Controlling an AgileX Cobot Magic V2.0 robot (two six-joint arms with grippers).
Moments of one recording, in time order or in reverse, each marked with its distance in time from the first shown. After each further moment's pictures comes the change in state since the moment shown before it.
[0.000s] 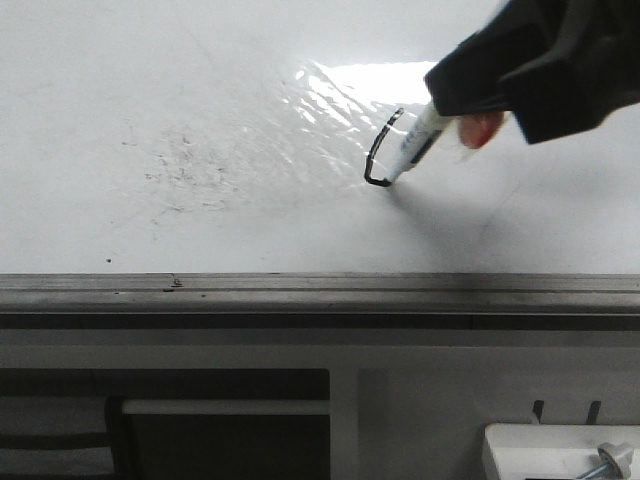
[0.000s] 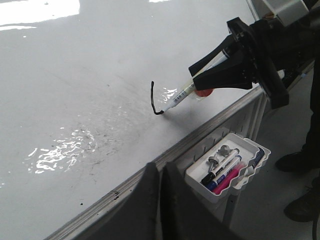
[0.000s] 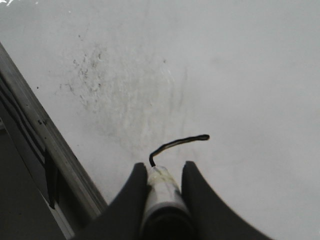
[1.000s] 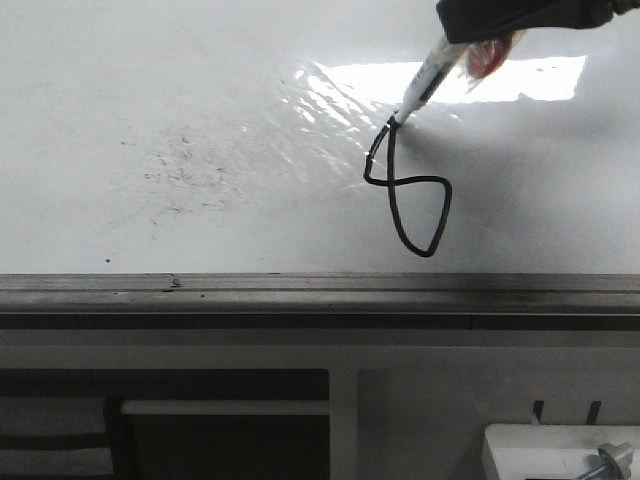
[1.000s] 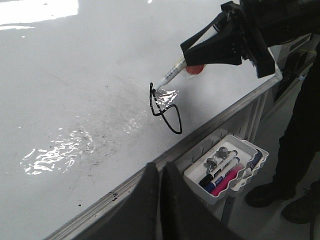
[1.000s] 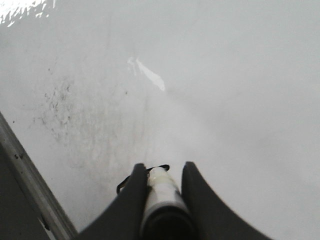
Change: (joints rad) left arm 0.000 0.000 0.000 -0.007 0.002 0.000; right arm -0.116 0.029 -0.124 0.009 0.121 0.004
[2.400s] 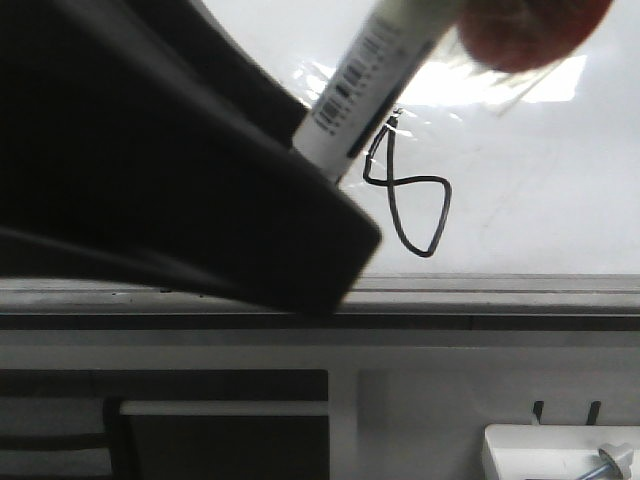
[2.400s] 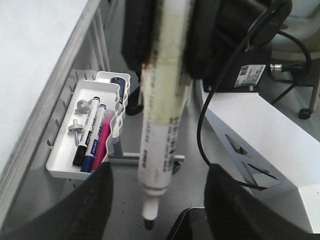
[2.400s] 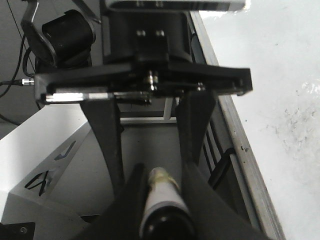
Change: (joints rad) left arm -0.349 0.859 -0.306 -0.295 0.187 0.669; right arm -0.003 -0.156 -0.080 0.046 0.780 -0.099
